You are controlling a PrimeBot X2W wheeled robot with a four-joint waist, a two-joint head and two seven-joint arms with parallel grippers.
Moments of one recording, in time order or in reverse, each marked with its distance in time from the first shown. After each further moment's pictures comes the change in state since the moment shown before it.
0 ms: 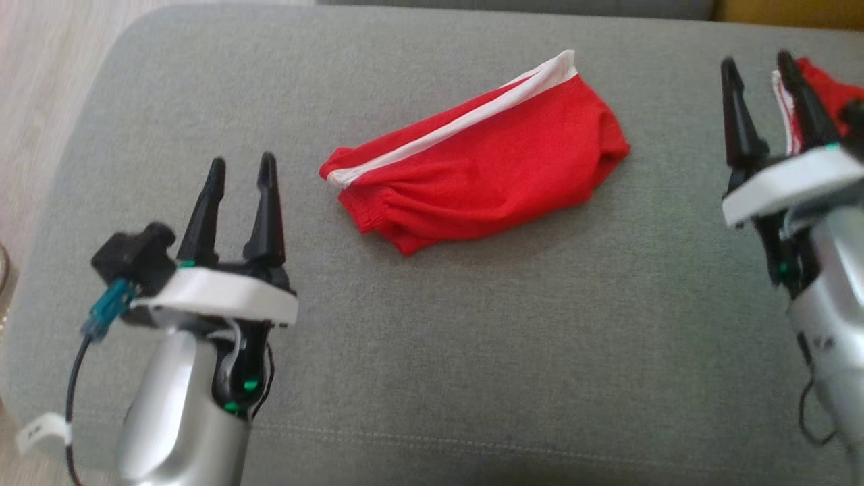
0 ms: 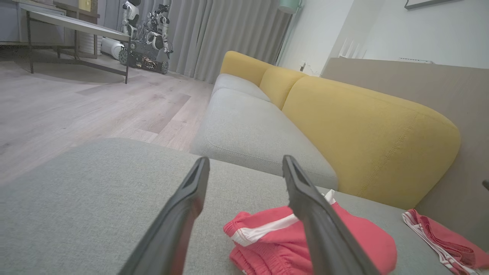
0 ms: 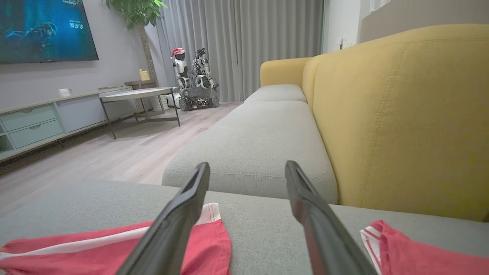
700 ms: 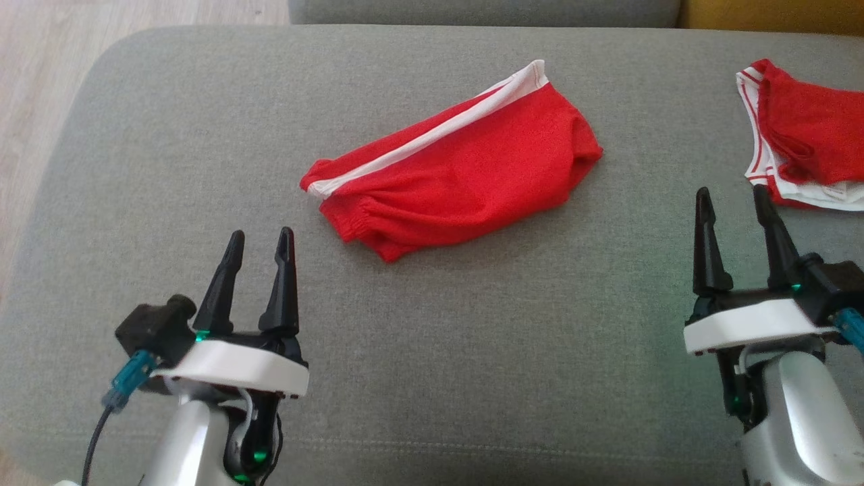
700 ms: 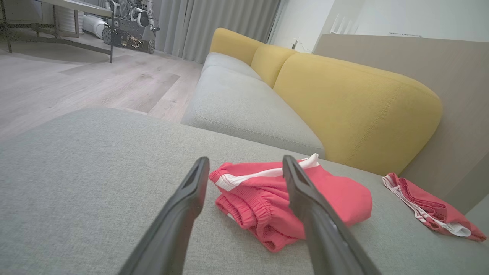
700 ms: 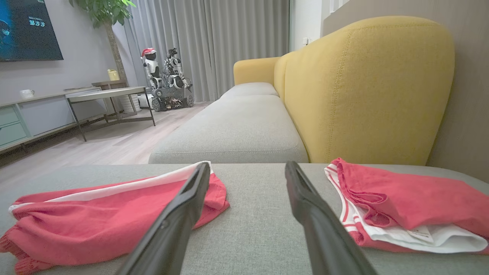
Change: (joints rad) left arm 0.196 -0.014 0.004 -0.093 0.051 -0.019 0.000; right arm 0.461 0.263 -0.355 -0.377 -0.367 0.000 -0.002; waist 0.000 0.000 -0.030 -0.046
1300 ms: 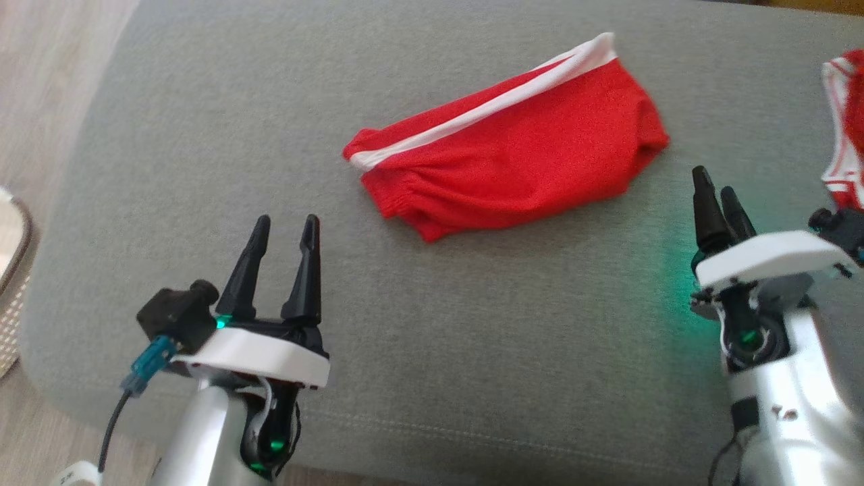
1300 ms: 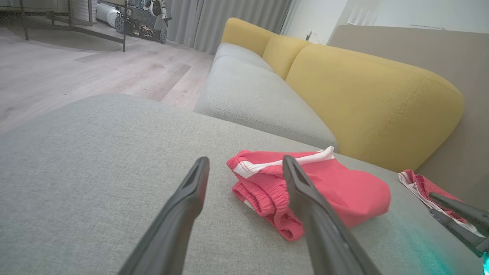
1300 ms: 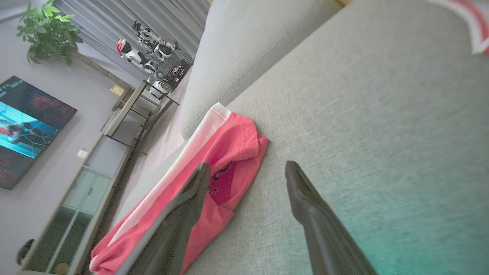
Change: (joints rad) left arm -0.030 0.000 -0.054 -0.004 -0.021 -0.001 0.000; right arm -0.152 0.041 -0.059 0.166 0.531 0.000 0.334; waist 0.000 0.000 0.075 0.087
